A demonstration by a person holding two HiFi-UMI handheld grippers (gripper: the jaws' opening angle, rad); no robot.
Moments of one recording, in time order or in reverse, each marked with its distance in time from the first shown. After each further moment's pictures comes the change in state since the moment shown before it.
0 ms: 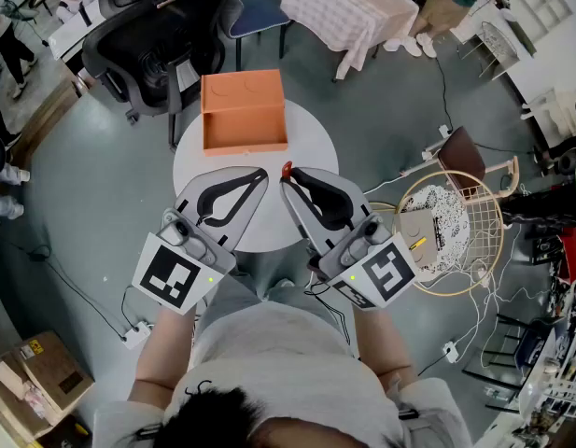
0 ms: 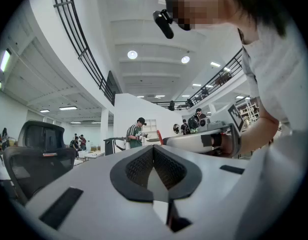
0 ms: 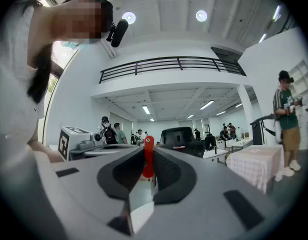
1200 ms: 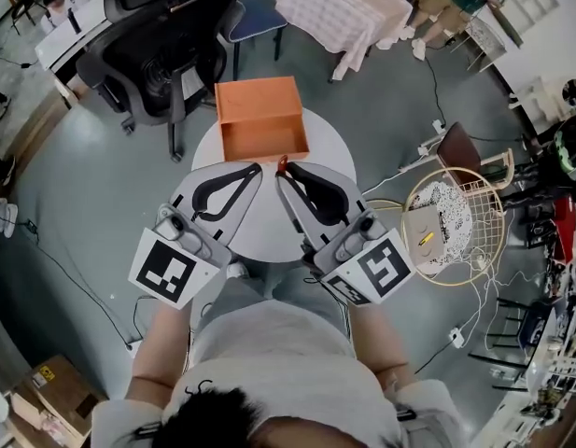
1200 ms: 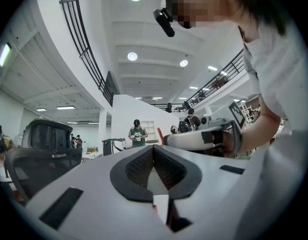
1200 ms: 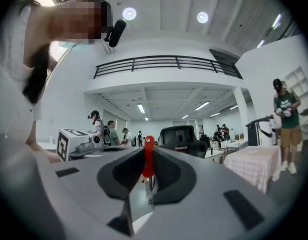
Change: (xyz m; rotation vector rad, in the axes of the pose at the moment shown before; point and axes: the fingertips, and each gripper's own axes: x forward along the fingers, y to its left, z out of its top) left arm -0.050 0.091 -0.014 -0.012 -0.029 -0.058; right arm 0.098 0.028 -0.010 -0.016 0.013 -0.091
